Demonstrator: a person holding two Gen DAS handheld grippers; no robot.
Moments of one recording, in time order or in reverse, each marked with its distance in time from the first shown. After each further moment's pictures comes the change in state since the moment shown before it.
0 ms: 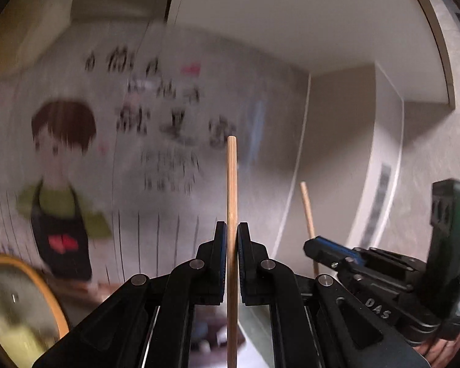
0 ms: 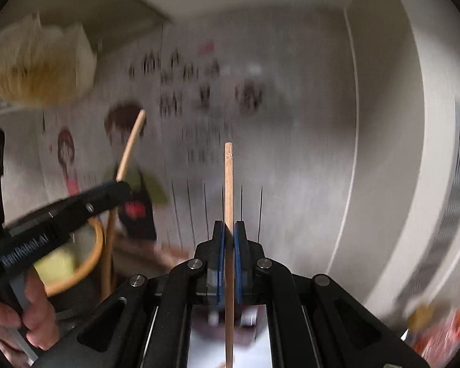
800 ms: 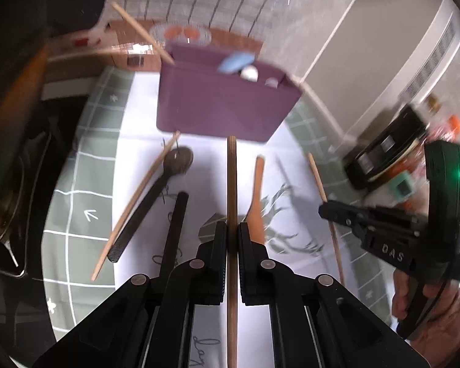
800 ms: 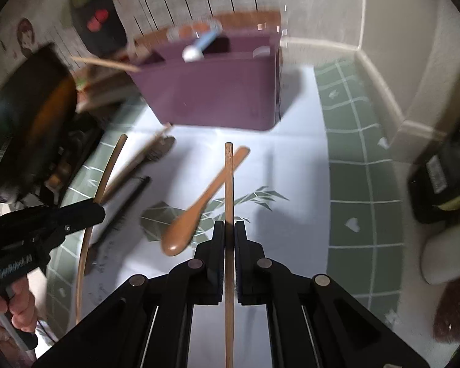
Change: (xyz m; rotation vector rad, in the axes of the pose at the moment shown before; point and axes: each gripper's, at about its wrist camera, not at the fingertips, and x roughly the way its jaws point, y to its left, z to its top) left arm 0.001 0.050 -0.267 -0.227 0.788 0.036; right arm 0.041 -0.010 -0.264 0.175 0.765 0.066
